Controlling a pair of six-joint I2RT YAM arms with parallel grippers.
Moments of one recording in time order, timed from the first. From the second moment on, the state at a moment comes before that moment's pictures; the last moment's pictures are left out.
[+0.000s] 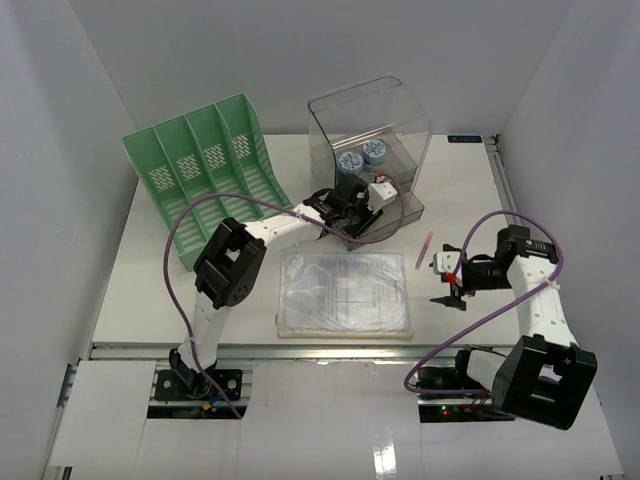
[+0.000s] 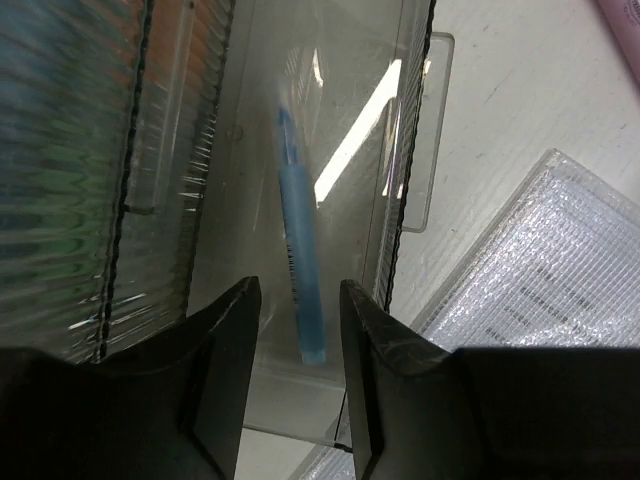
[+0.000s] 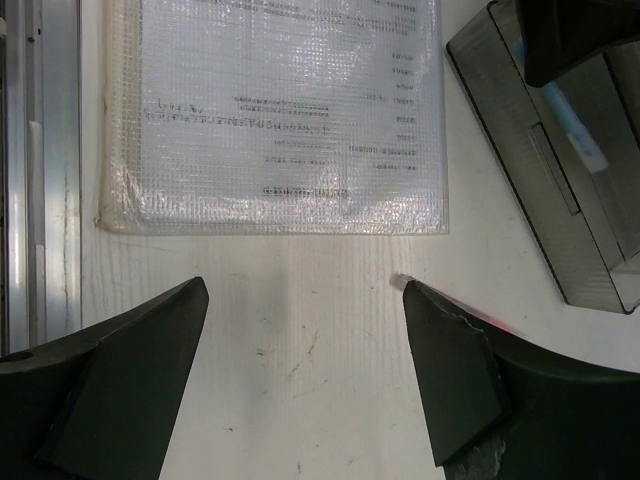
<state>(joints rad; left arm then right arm) -0.79 2.14 1.64 -0.20 0.07 0.23 -0.23 1.12 0.82 -1.27 -0.98 -1.97</state>
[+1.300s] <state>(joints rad) -0.75 0.69 0.64 -0.32 -0.18 -0.15 0.11 1.92 1.32 -0.97 -0.35 -1.98</state>
